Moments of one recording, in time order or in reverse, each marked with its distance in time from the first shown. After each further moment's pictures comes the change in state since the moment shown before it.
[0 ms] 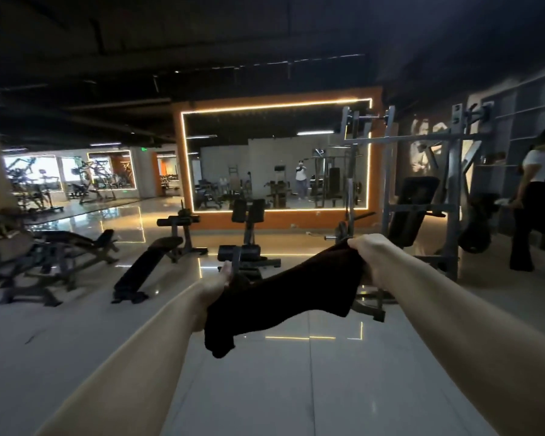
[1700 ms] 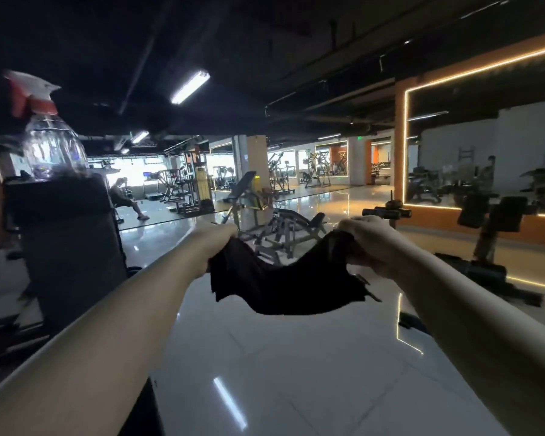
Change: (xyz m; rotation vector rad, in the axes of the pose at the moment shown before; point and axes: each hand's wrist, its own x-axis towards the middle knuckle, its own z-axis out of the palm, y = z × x) left_hand -0.003 0.037 -0.269 0.025 1.098 0.046; right_hand 0.073 -0.088 0.371 0.037 -1.088 -0.404
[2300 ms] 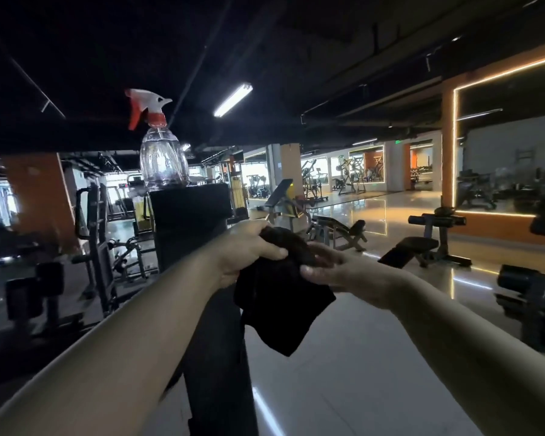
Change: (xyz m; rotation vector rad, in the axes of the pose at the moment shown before) left_hand -0.004 -0.022 -0.131 0.093 -0.281 0.230; right_hand 0.013 -0.004 0.181 -0.229 -0.594 -0.151
